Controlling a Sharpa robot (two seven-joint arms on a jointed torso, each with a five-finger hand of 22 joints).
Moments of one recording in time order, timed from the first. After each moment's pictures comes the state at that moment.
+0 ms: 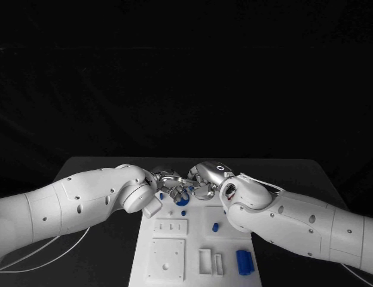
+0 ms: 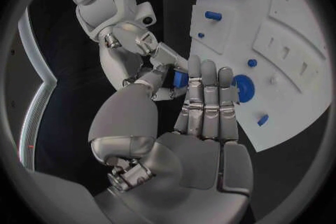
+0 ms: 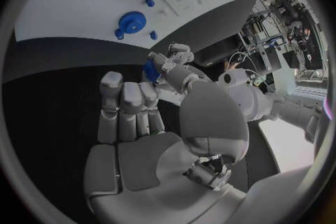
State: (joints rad) left arm 1.32 -0.62 -0.14 1.29 -0.47 -0.14 -0.25; left_hand 1.00 -0.11 0.38 0.02 0.05 0.90 0.12 0.41 0.38 1.32 0.02 0.37 0.30 1.09 -0.05 0.89 0.62 0.05 0.89 -0.12 0.71 1.31; right arm 1.19 -0.46 -0.06 1.30 -1.63 -0.40 -0.28; right_hand 1.07 -0.13 0.71 -0.24 0.05 0.98 0.06 0.38 0.48 1.17 -0.02 1.19 1.23 1.31 -0.13 1.24 1.01 0.21 1.18 -0.06 1.01 1.31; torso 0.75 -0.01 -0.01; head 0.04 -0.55
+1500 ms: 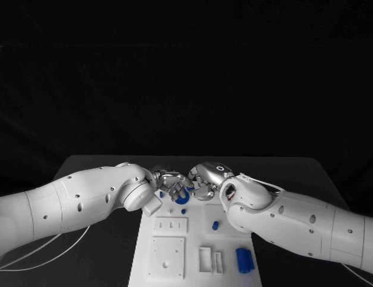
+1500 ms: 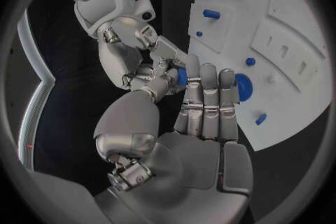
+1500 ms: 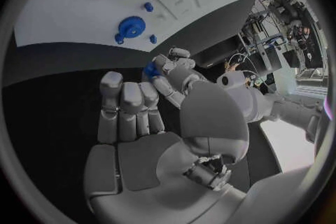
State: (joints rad) left arm 1.32 -0.61 -0.14 1.28 -0.47 -0.14 -0.27; left_hand 0.91 0.04 0.61 -0.22 0.17 1.00 0.12 0.44 0.41 1.35 -0.02 0.47 0.37 1.11 -0.09 1.05 0.63 0.04 0.90 -0.12 0.82 1.31; right arm 1.19 -0.46 -0.07 1.31 -1.63 -0.39 -0.29; right_hand 1.07 -0.13 0.71 -0.24 0.05 0.98 0.06 0.38 0.47 1.17 -0.02 1.19 1.23 1.30 -0.13 1.24 1.01 0.21 1.18 -0.06 1.01 1.31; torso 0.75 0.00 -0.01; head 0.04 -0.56
